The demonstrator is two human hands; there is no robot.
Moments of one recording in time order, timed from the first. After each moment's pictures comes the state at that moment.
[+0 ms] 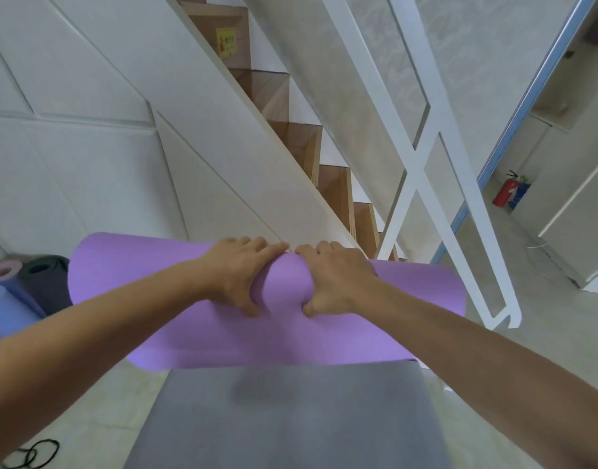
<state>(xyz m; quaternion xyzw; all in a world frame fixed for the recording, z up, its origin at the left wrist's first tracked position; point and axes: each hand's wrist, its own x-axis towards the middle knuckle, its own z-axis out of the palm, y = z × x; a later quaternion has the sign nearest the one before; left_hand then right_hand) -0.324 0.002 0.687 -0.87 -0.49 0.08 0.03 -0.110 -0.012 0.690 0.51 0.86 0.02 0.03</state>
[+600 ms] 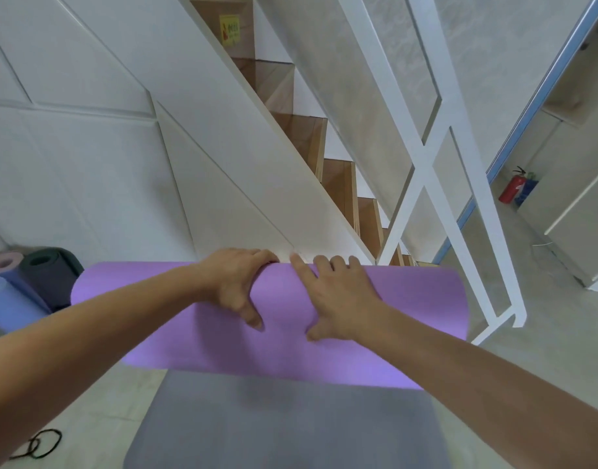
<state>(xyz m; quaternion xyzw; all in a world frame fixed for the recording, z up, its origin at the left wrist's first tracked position) -0.333 0.014 0.667 -0.85 -0.51 0.05 -0.11 -0.110 -0.023 0.660 0.48 0.86 0.10 0.11</state>
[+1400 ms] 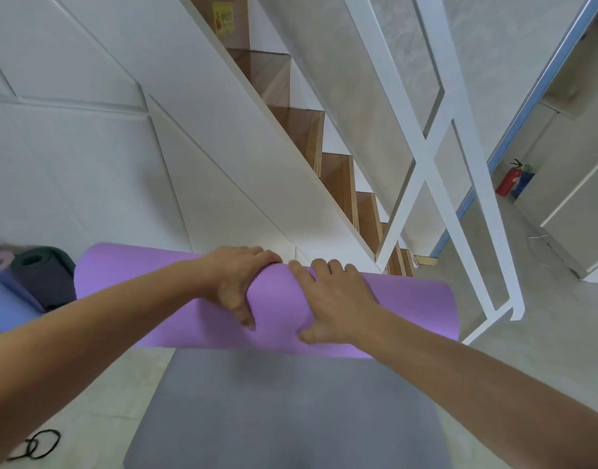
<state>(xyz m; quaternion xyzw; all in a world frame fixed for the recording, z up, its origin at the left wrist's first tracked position) -0.339 0.035 0.657 -0.87 -0.47 0.10 -0.10 -0.116 -0.018 0.648 0.49 0.86 0.08 0.08</state>
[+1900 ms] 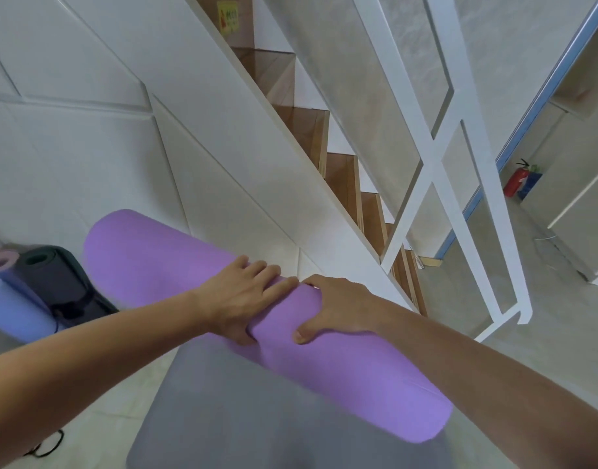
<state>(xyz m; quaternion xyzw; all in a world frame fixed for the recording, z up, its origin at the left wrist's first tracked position) -0.342 0.012 0.623 -0.93 -0.33 0.02 0.15 -0.108 0.000 0.652 0.55 0.77 -0.31 0.02</state>
